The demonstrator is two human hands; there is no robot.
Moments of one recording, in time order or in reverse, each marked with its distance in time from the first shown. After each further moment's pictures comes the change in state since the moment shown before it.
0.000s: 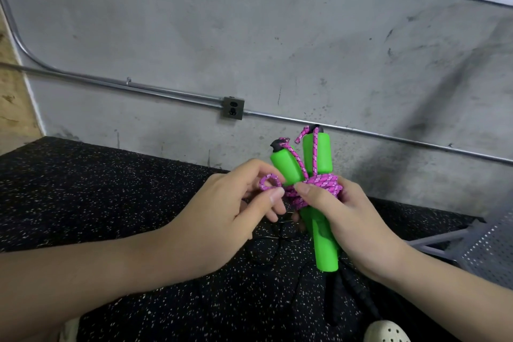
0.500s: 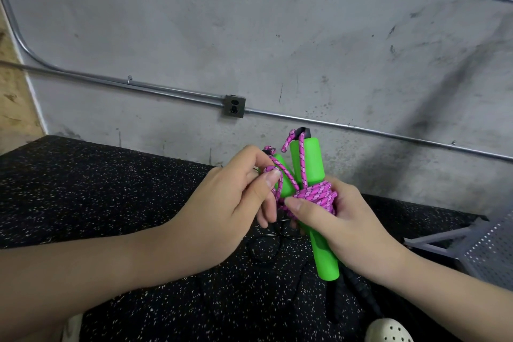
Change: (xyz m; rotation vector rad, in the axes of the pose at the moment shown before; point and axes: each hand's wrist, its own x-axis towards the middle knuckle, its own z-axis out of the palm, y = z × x) left_hand 0.004 0.008 0.000 -0.004 0.068 0.029; right_hand -0.007 0.000 0.003 -0.235 -0.067 -0.173
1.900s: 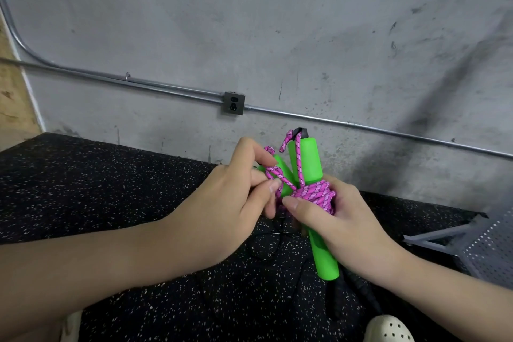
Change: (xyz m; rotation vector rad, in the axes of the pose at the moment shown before) left_hand 0.002 -0.009 -0.001 0.223 -0.026 0.061; right_hand -0.001 0.001 0.004 0.030 0.003 0.006
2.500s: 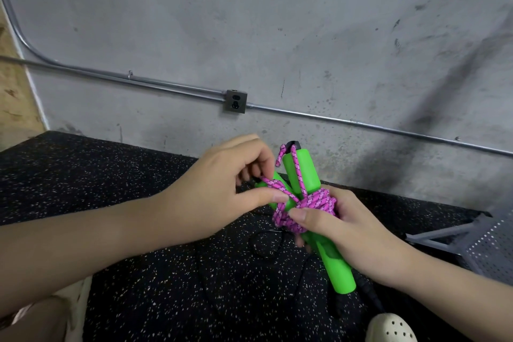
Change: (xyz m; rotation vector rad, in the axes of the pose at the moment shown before) left_hand 0.011 -0.017 -0.017 0.003 -0.017 0.091; right_hand -0.006 -0.001 -0.005 0.153 -0.196 0.170
